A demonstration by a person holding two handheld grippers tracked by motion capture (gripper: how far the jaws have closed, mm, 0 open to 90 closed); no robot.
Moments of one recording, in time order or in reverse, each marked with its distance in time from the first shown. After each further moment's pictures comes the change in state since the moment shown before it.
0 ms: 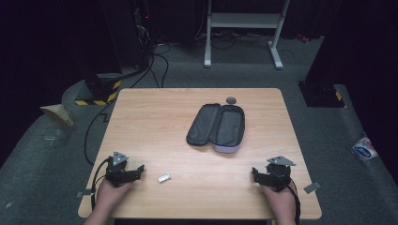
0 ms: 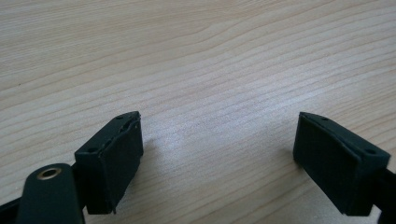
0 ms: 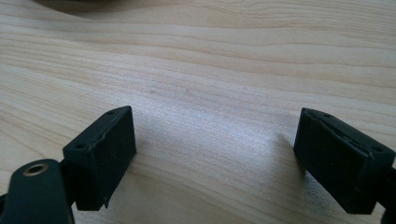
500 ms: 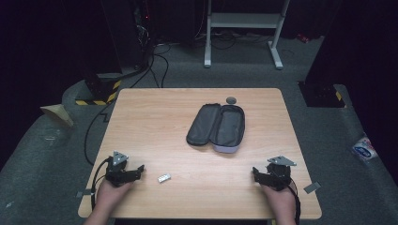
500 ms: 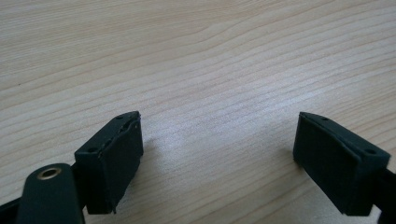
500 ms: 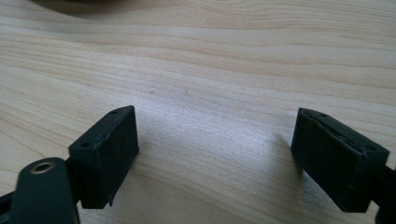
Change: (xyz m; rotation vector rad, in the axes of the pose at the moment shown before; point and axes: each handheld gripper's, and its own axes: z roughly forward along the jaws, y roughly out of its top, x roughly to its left) left arm -0.001 0.000 0.000 0.001 0.005 -0.006; right arm -0.001 0.000 -0.002 -0.010 0.006 0.005
